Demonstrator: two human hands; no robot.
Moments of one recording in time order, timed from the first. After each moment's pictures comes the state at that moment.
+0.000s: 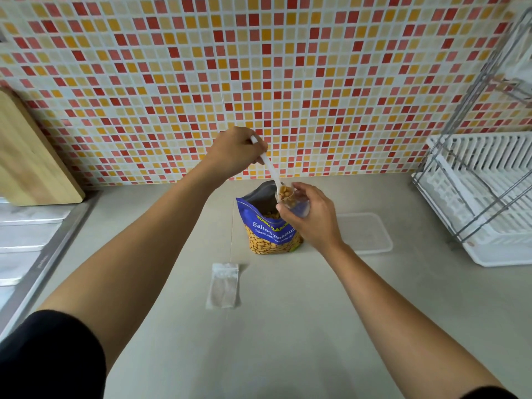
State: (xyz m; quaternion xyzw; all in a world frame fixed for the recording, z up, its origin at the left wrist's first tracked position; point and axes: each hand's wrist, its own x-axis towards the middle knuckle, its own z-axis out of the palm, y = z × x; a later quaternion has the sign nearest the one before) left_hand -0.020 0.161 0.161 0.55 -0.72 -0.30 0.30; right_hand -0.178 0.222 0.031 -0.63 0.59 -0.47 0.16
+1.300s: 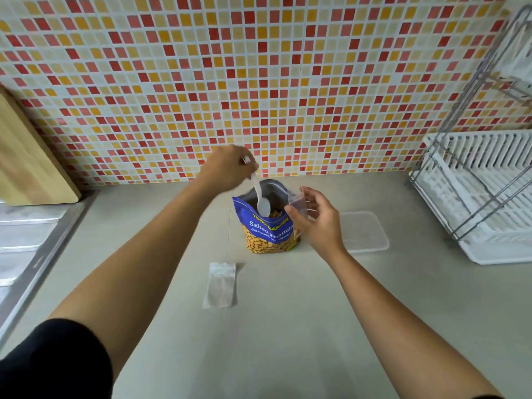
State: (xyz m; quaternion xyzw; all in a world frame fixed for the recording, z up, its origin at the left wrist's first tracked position) left_hand -0.013 0.151 0.131 0.57 -0.78 -0.18 0.19; right_hand -0.190 0.228 0.009 -0.51 0.59 -0.55 0.30
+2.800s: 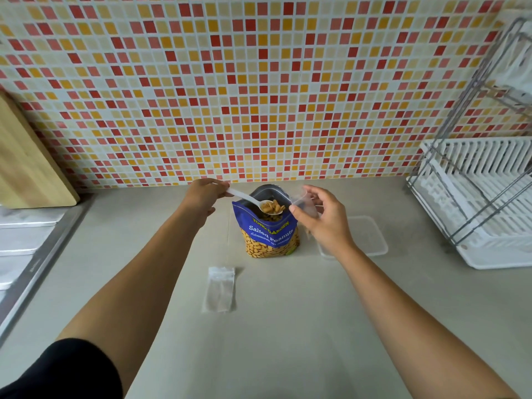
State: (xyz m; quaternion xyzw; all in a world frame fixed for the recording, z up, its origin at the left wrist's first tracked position) left_hand 0.019 0.150 0.079 0.65 -0.41 -0.51 0.38; right_hand -0.205 0.224 0.029 -0.58 0.60 -0.50 0.24
